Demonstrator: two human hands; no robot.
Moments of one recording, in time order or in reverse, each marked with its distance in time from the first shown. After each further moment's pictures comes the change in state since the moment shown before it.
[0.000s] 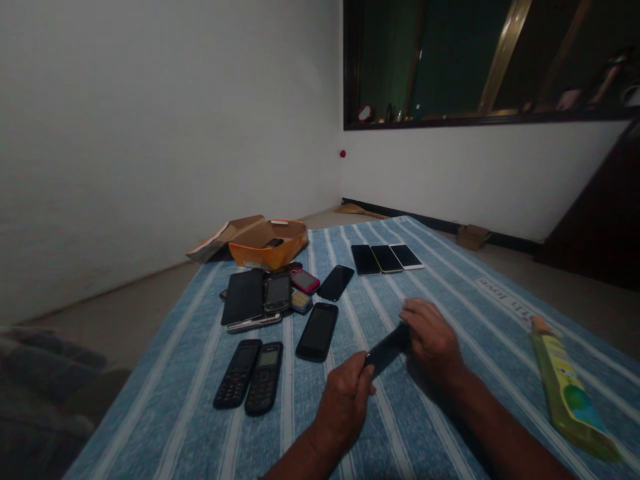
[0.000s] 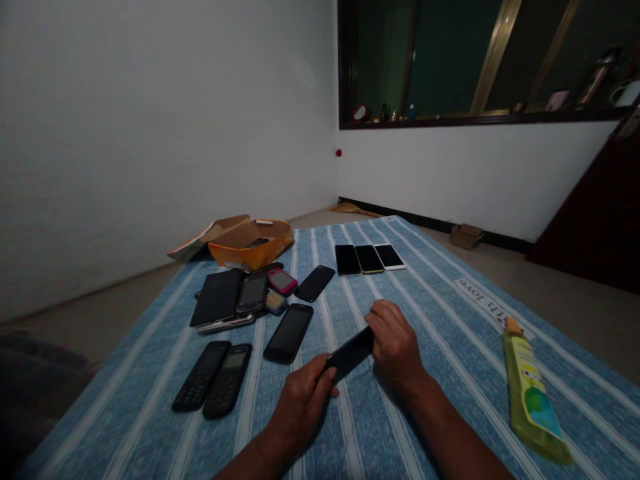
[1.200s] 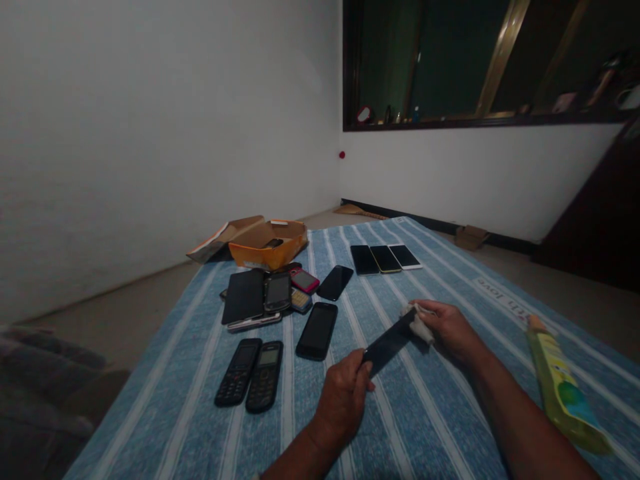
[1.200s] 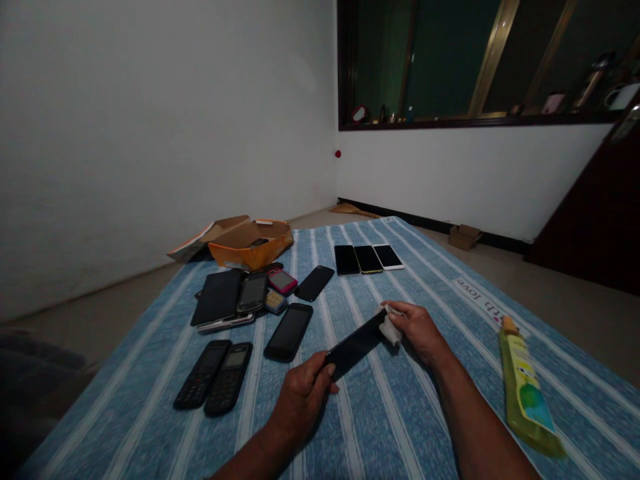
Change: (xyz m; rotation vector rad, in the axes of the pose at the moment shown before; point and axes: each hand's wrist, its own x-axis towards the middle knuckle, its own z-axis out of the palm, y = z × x) left_hand 0.001 0.001 0.000 -0.048 -0.006 -0.042; right_hand -0.005 0.057 -0.023 0.722 -0.179 1.119
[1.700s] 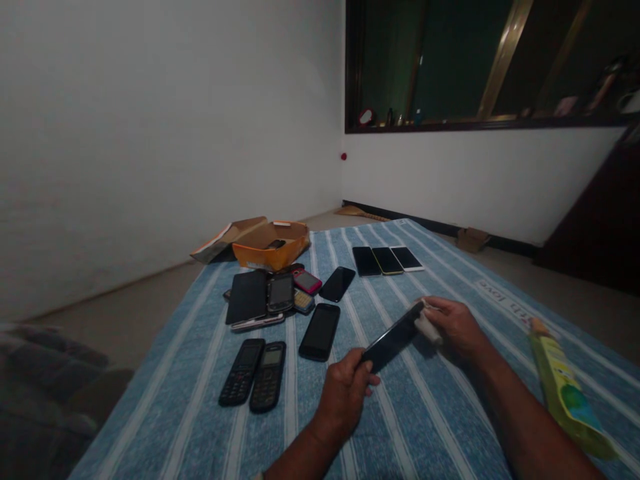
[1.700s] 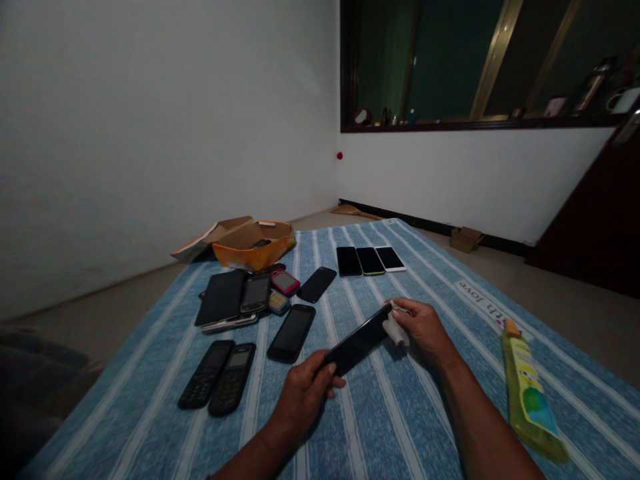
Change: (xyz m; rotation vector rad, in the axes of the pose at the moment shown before) left_hand 0.001 -0.009 0.001 -0.310 -0.020 -0.178; right_hand -0.005 -0.015 0.003 0.001 0.009 -0.046
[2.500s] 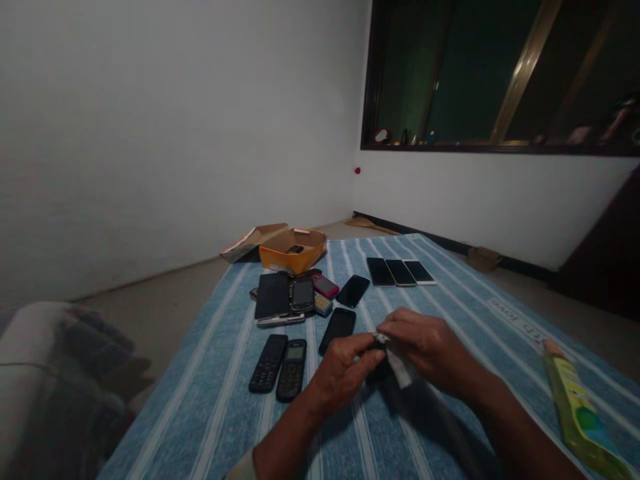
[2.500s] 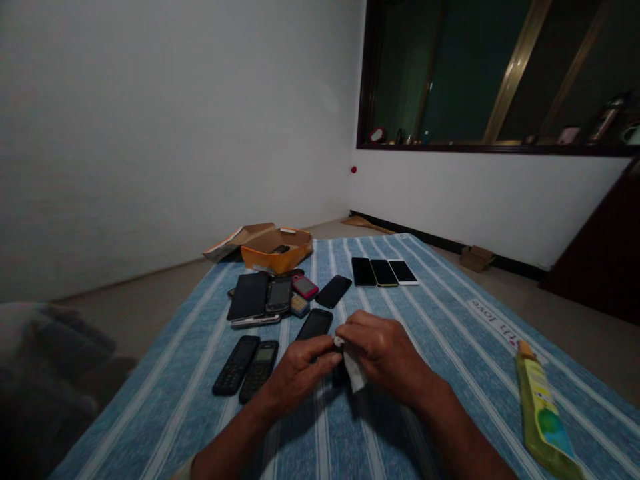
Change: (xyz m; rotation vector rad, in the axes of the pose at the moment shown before) left_hand -0.002 0.062 -0.055 0.184 -0.157 0.373; right_hand -0.058 -0.092 0.091 -0.819 -0.503 -0.913
